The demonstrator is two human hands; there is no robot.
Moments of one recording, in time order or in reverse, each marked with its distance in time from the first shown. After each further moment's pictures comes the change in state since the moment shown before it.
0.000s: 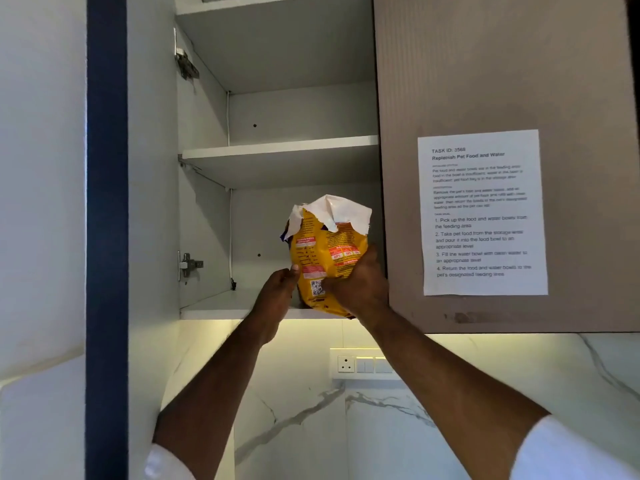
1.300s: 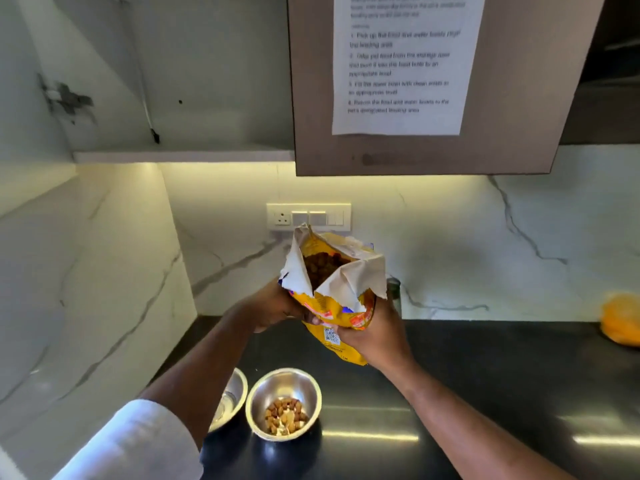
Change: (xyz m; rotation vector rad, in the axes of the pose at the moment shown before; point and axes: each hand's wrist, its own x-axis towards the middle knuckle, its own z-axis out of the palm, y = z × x) left_hand -0.193 -0.155 0.157 0.044 -0.581 -0.360; right_hand -0.249 0.248 -0.156 -0.088 -0.336 0.261
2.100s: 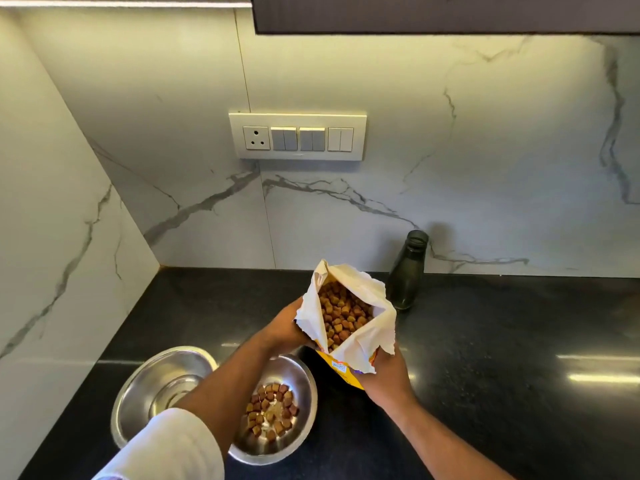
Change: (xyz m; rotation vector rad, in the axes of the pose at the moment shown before) left_hand 0.114 -0.226 0.028 0.147 -0.005 -0.327; right_hand 0.007 0.181 0.108 0.110 -0.173 0.455
